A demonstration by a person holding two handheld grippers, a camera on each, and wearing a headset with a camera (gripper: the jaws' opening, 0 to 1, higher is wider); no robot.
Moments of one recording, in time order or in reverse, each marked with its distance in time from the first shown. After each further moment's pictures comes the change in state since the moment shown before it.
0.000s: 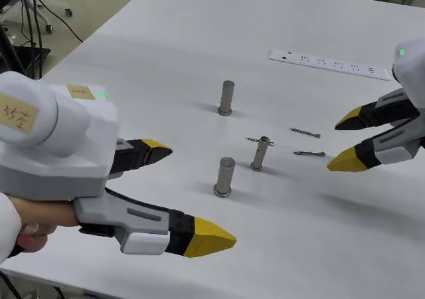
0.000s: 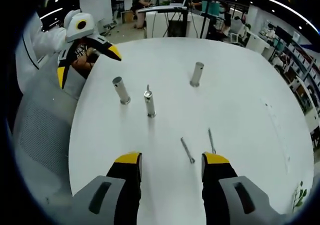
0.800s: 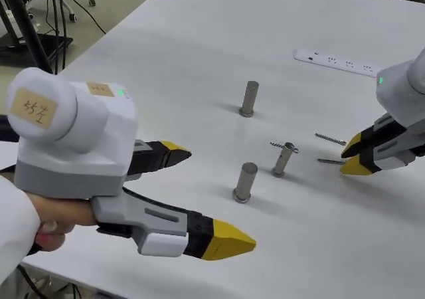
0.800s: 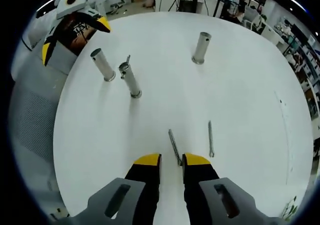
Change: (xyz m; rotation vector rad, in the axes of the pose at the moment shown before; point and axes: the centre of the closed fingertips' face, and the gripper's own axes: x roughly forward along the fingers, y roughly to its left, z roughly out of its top) left arm 0.002 0.004 0.004 -0.060 -0.034 -0.005; right arm 0.038 -0.019 -0.020 -0.077 0.175 0.051
